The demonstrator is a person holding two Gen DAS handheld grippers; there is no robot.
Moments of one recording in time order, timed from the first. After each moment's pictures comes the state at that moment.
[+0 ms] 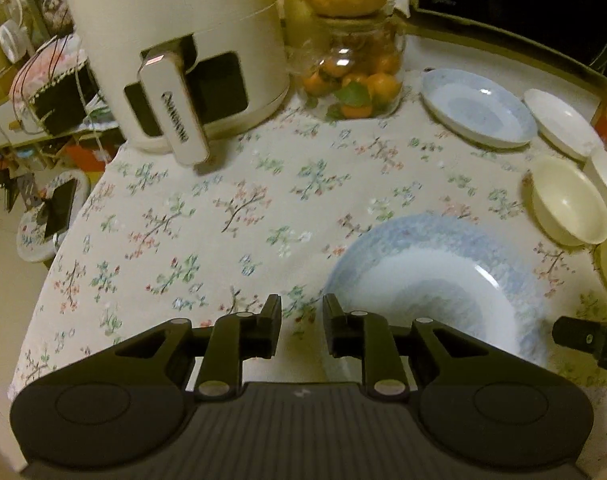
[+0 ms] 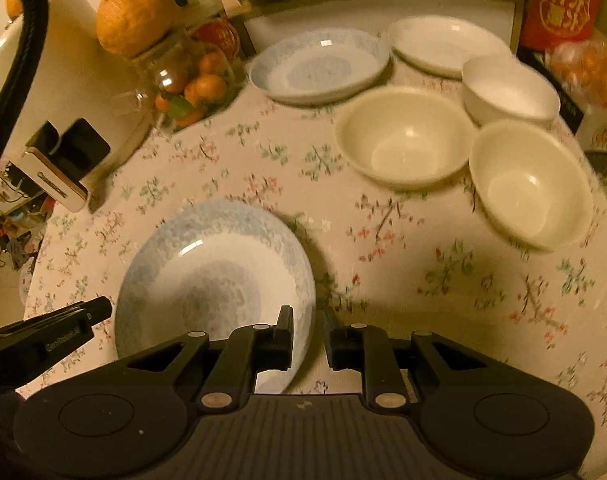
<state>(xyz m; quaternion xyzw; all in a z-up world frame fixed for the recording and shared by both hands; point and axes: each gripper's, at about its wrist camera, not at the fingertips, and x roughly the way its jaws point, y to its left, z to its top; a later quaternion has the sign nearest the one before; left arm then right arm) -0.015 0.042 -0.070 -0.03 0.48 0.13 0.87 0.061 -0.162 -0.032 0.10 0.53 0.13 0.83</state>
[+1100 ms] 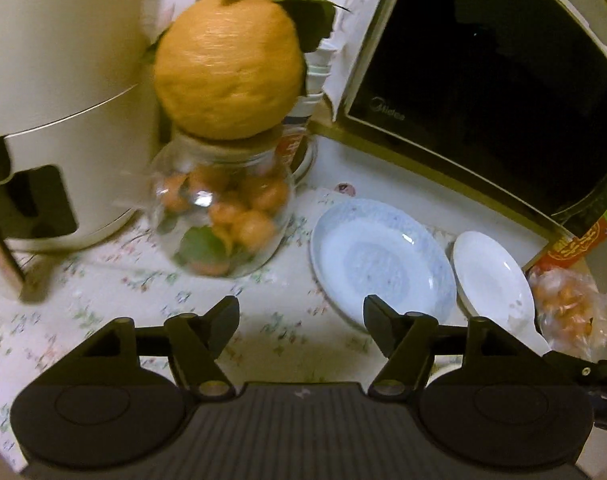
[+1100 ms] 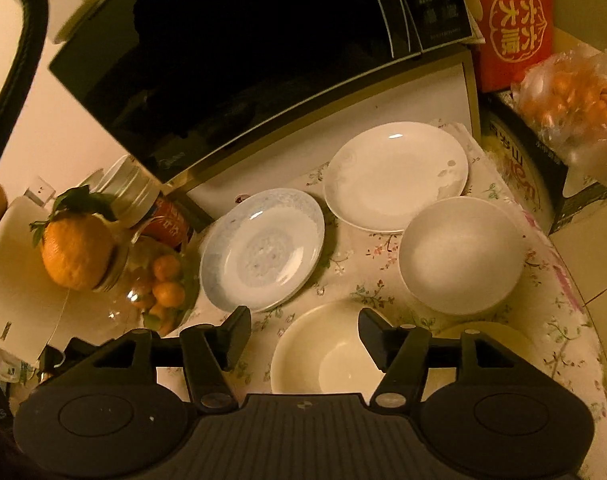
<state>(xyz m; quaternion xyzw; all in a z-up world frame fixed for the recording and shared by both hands) 0.138 0.014 -0.052 -0.17 0.39 0.05 0.90 0.195 -0.262 0.005 0.24 0.46 0.09 0.85</state>
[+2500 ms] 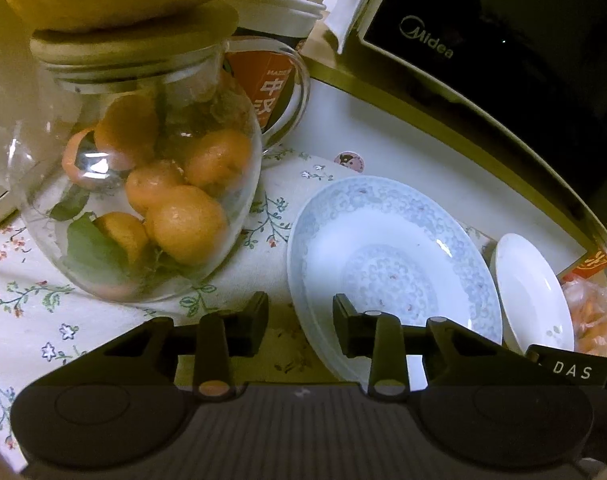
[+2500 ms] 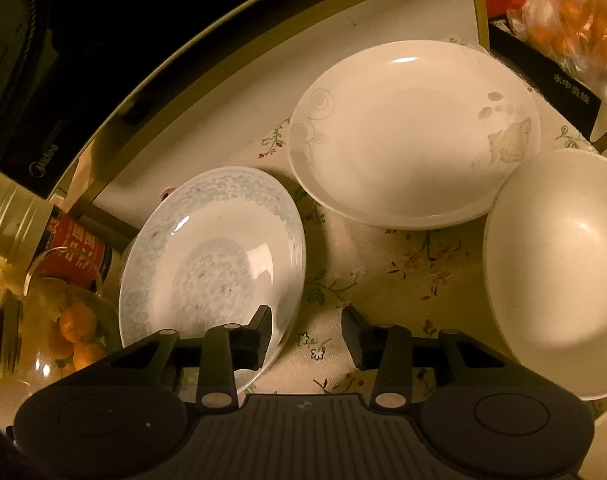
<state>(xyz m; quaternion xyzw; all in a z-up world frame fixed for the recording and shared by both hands) 0.225 0.012 -0.127 -0.20 0.42 0.04 0.88 0.288 -0.212 -0.089 0.28 0.51 0.02 0.81</state>
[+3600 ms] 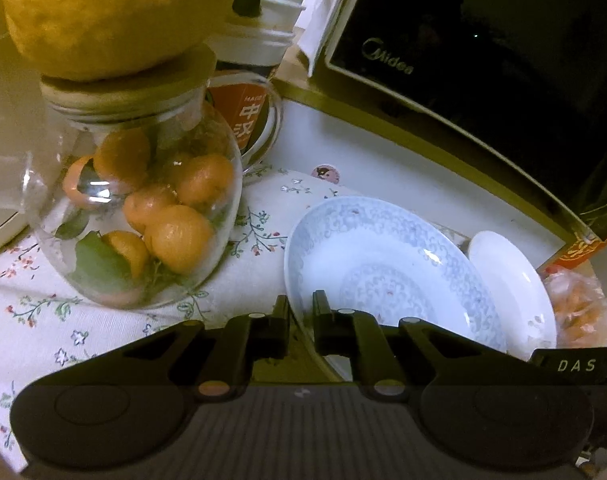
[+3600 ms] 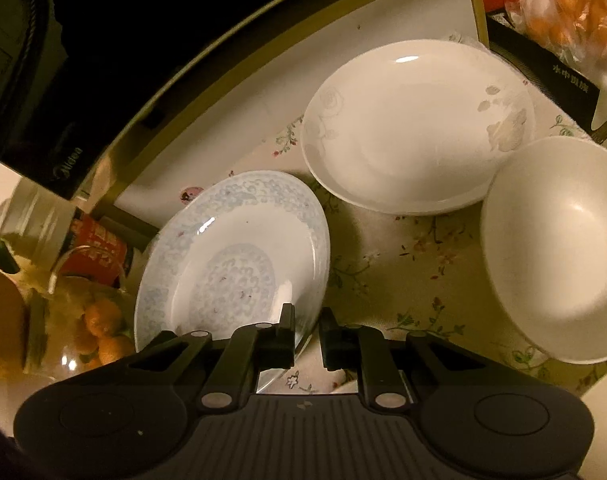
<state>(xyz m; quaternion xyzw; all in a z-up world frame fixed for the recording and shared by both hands) 0.213 0.010 -0.107 -0.19 0.40 0.02 0.90 0.277 -0.211 -0.070 0.30 0.51 0.02 0.80</state>
